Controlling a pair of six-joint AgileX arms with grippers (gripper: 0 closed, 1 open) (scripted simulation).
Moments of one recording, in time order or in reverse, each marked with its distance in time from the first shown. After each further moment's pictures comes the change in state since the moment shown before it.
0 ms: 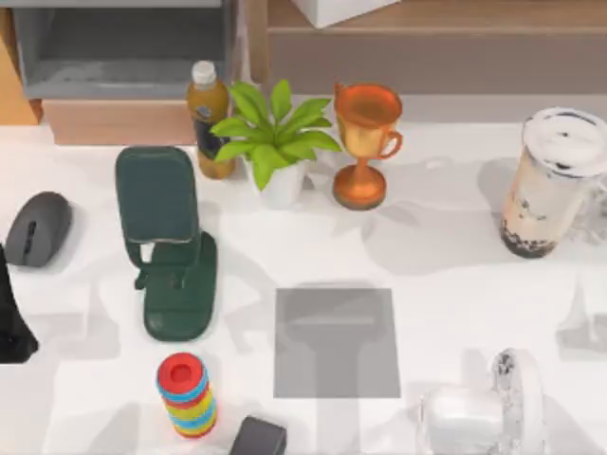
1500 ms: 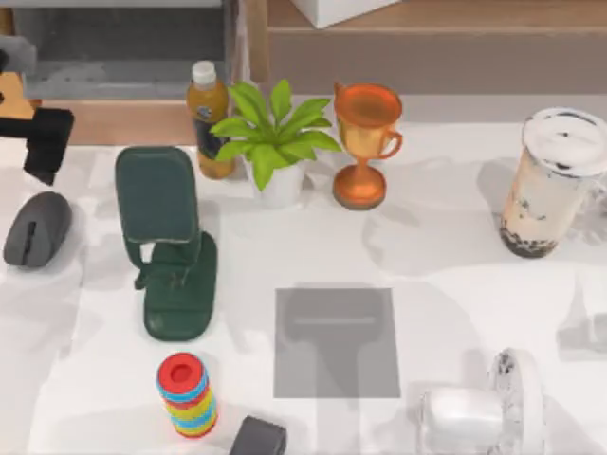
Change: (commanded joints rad) left arm 0.022 1.851 1.514 -1.053 0.008 0.139; right arm 0.000 0.000 0.000 0.000 0.000 0.000
